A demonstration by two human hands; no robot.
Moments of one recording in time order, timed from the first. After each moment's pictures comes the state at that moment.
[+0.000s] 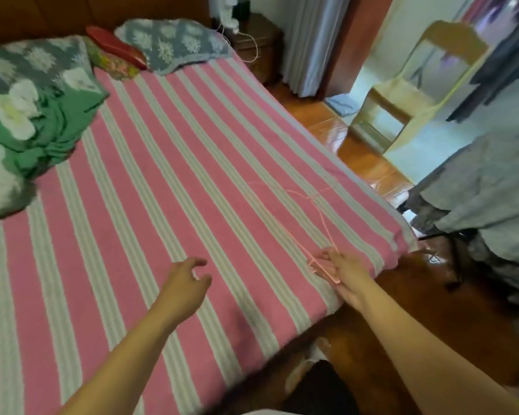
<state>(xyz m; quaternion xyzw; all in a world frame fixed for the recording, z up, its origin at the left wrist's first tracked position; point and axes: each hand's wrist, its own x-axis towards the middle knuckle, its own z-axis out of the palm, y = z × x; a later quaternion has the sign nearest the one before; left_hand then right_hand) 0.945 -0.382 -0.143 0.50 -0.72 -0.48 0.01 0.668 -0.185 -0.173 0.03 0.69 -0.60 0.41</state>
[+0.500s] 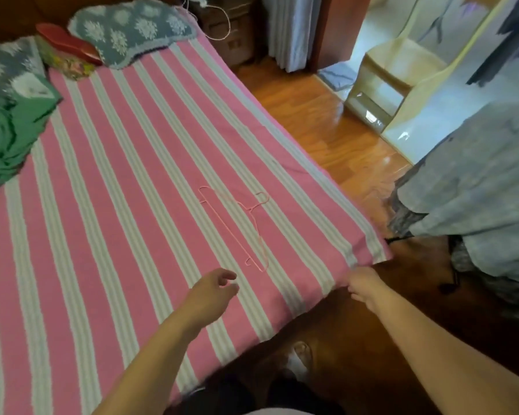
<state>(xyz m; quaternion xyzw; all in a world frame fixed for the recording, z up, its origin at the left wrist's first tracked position) 0.617 -0.244 -0.123 0.49 -0.68 -0.53 -0.12 0.348 -0.049 -0.229 0.08 0.83 -0.29 0.46</state>
